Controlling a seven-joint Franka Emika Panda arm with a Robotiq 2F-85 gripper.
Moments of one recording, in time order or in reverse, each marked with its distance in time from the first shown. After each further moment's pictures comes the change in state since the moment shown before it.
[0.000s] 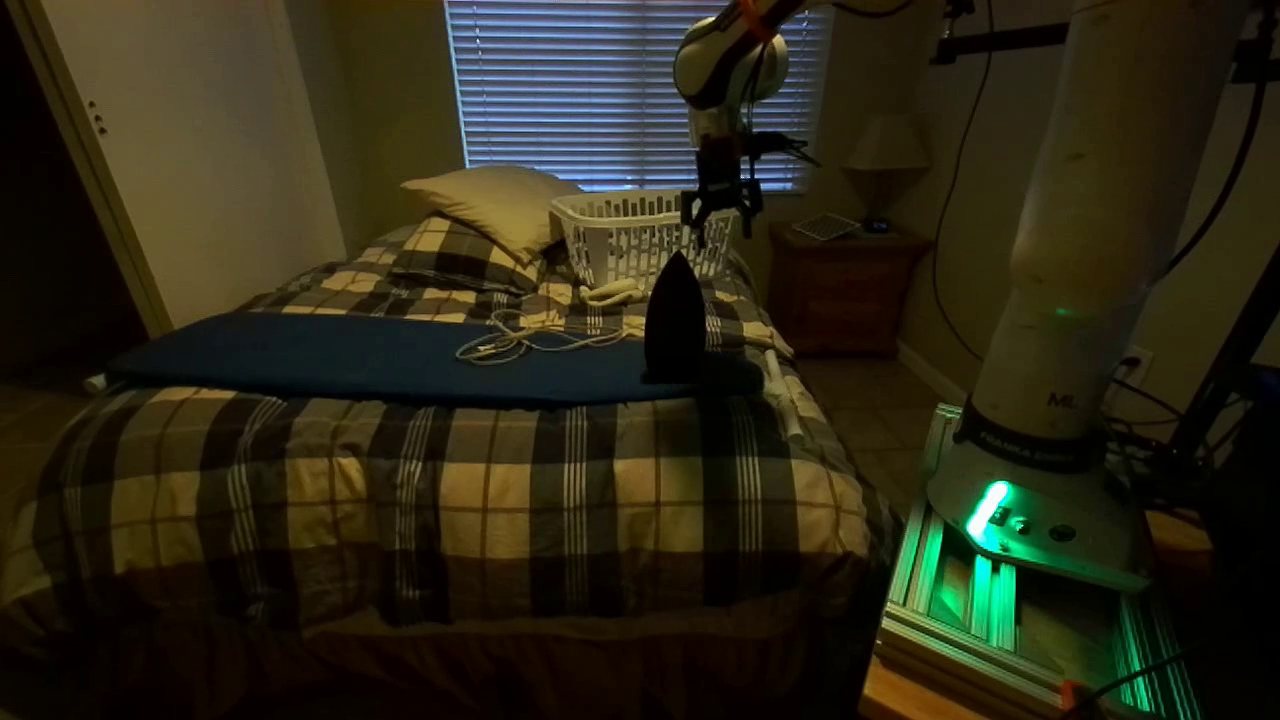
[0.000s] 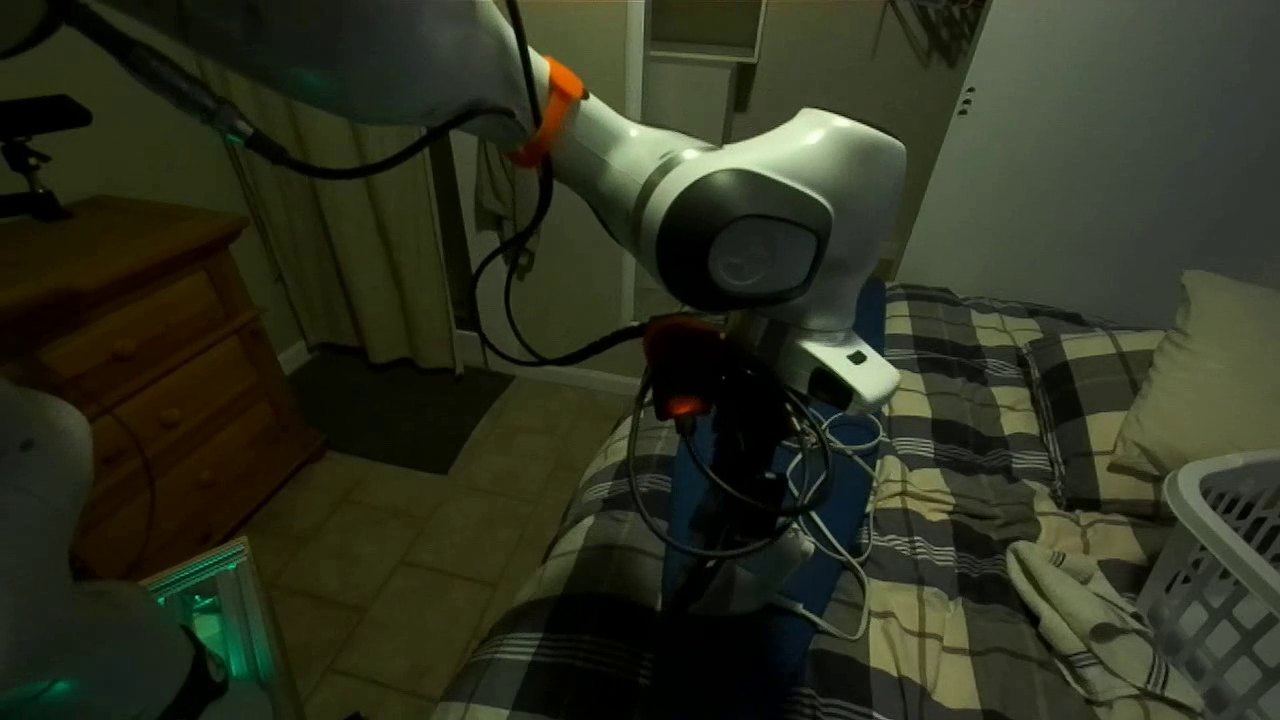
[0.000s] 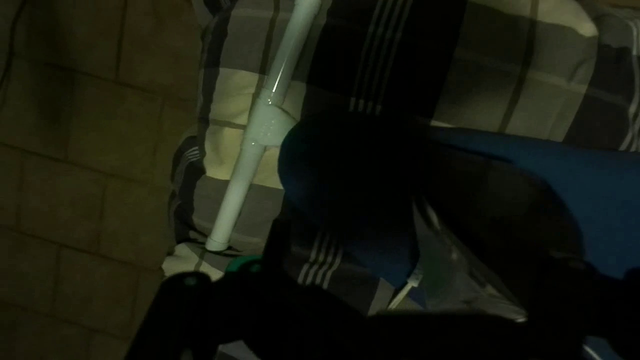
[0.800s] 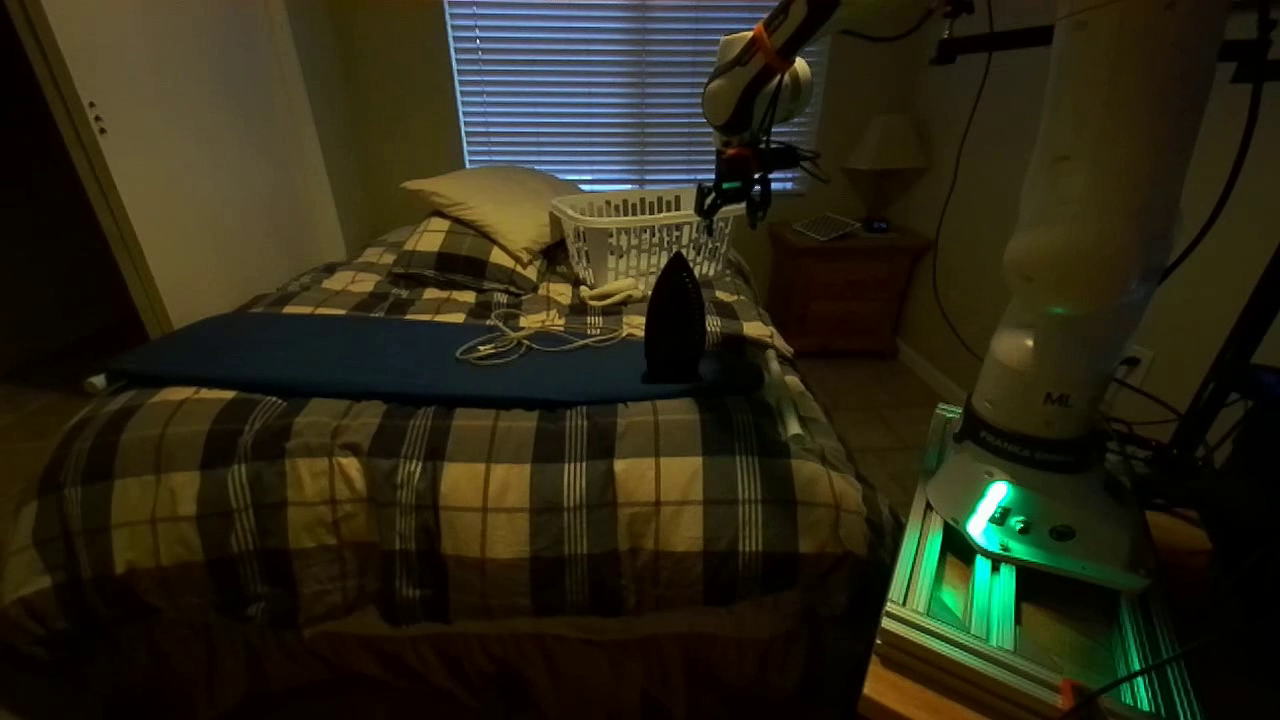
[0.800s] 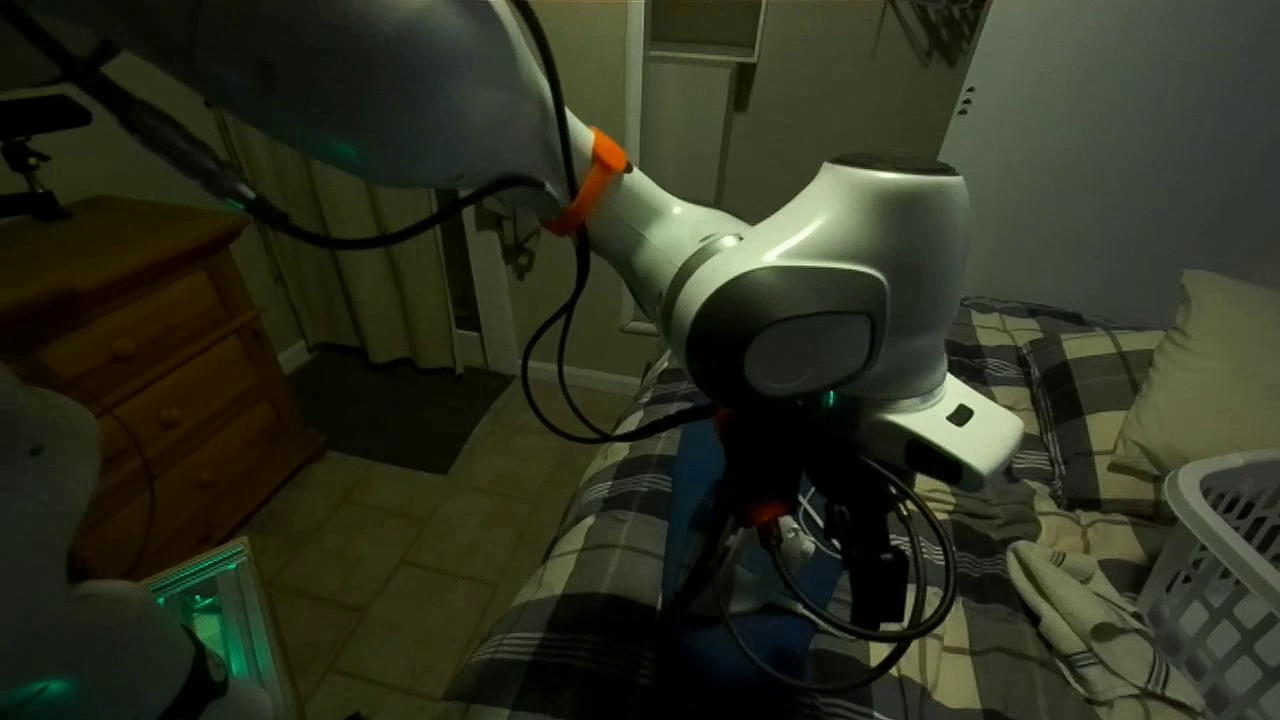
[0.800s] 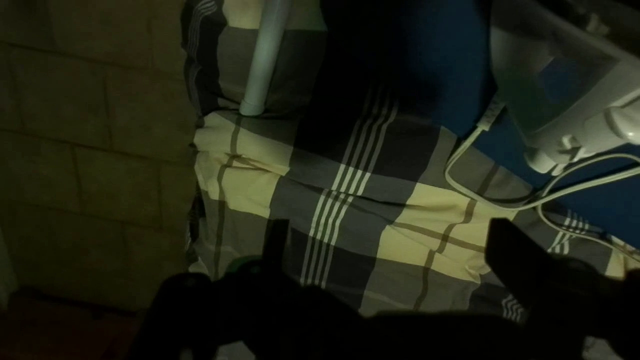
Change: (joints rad) arm -0.063 0.063 -0.070 -0.010 -0.052 0.370 -0.022
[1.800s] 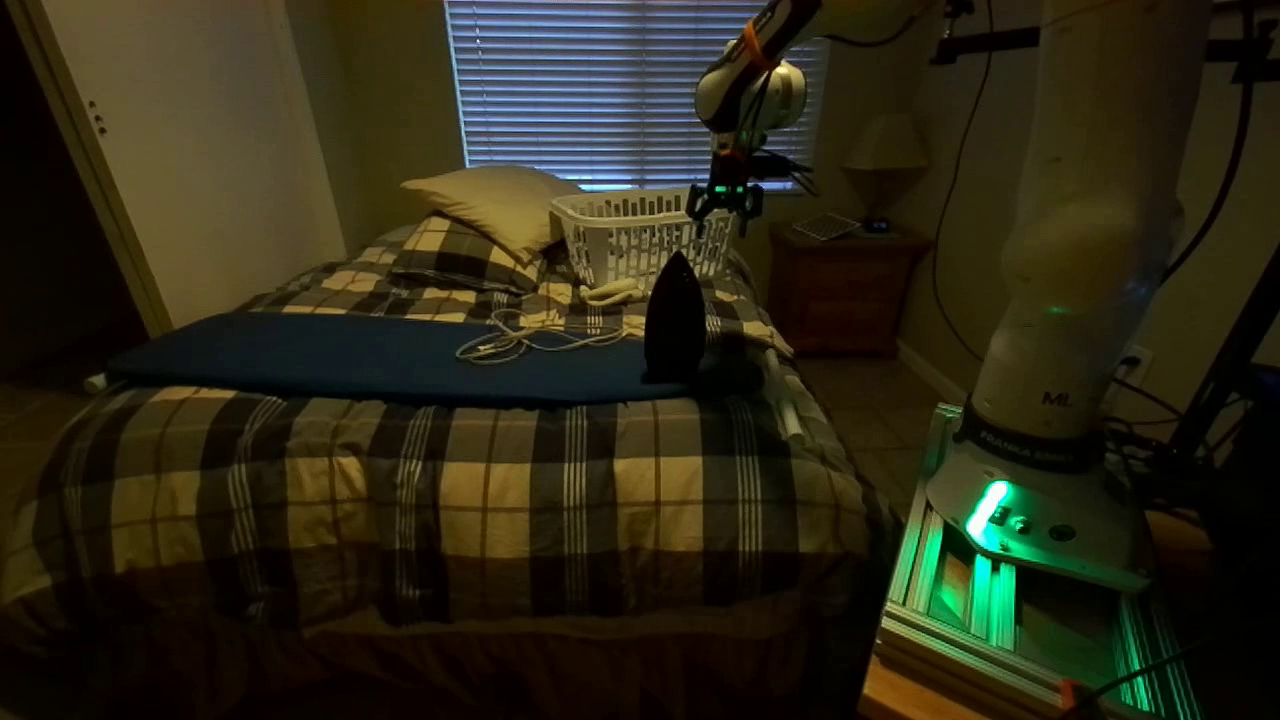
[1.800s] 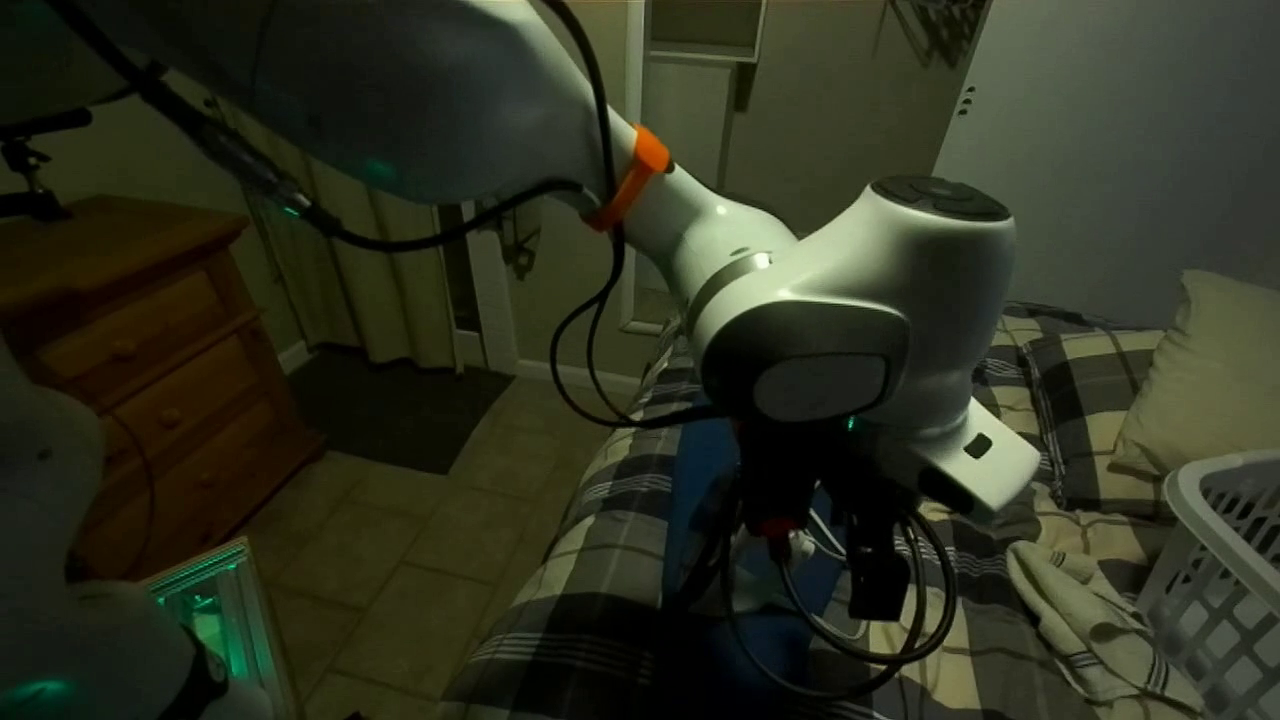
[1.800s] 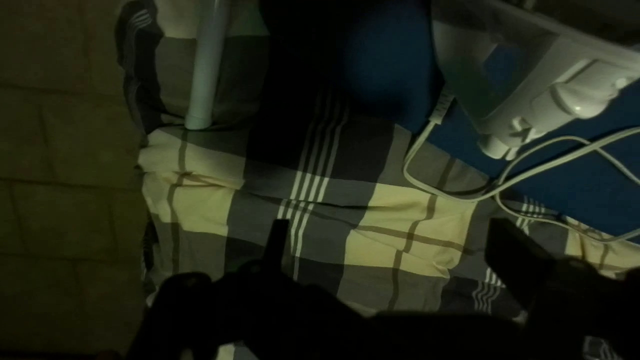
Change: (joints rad) arm -0.022 0.053 0.010 0.044 0.202 0.005 -0.090
